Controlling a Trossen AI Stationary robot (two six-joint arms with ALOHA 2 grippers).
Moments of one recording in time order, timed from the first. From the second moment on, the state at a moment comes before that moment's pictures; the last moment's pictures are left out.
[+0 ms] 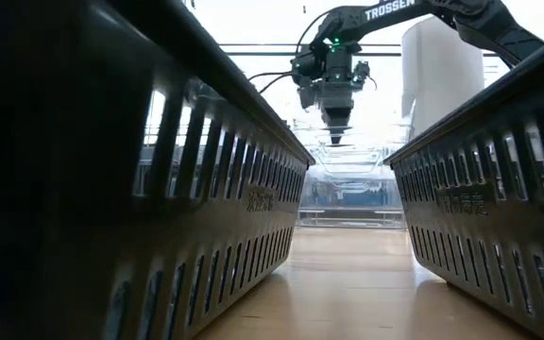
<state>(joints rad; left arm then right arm) -0.15 0.03 0.01 0.09 0.18 -0.15 -0.64 2.16 2.23 -1.54 -0.08 -0.44</state>
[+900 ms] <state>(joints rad) -0.15 0.03 0.01 0.09 0.18 -0.15 -0.60 2.16 2.23 -1.26 -0.17 -0.39</state>
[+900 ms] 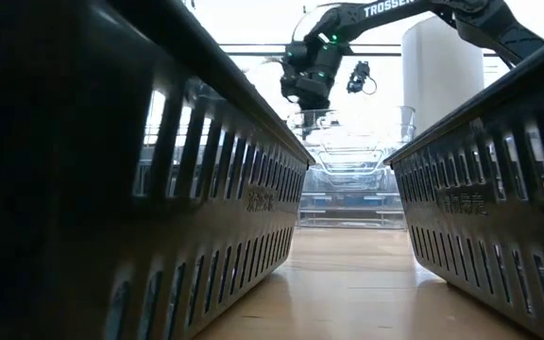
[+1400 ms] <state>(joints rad) -0.15 0.03 0.01 0.09 0.18 -0.15 -0.39 2.16 2.23 -1.12 -0.19 -0.37</state>
